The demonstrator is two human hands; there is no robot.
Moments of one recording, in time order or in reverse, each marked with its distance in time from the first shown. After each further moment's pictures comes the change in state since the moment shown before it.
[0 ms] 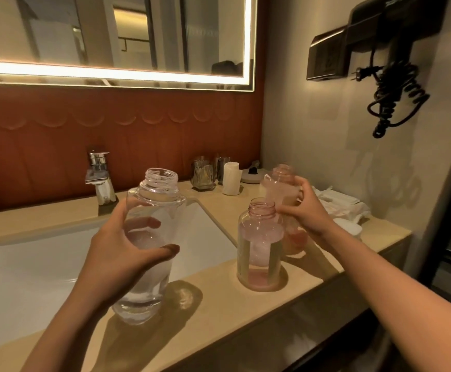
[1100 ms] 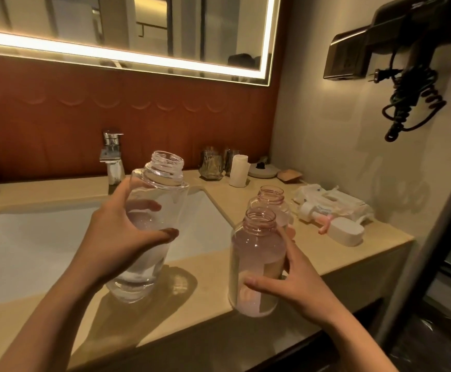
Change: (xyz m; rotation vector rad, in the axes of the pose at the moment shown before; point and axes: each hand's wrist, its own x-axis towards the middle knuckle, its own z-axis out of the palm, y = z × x) left_hand -0.012 0.003 -0.012 0.057 0.022 0.034; right_hand -0.127 -0.015 0.041 -0.072 -0.328 -0.103
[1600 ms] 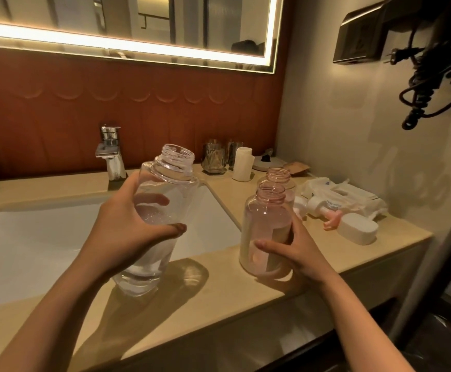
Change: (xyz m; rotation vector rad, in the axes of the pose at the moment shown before) left_hand 0.014 0.002 0.017 0.028 -0.033 0.024; right_hand 0.053 0.044 -0.022 0.002 0.062 0.004
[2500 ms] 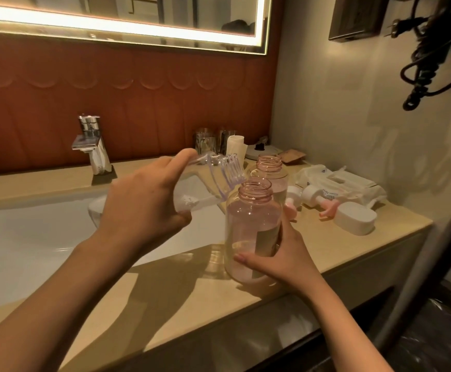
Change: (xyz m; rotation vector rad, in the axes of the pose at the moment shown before) left_hand 0.024 0.023 0.038 0.832 0.064 0.466; right_hand -0.010 0.004 0.013 -0.184 0.092 -0.020
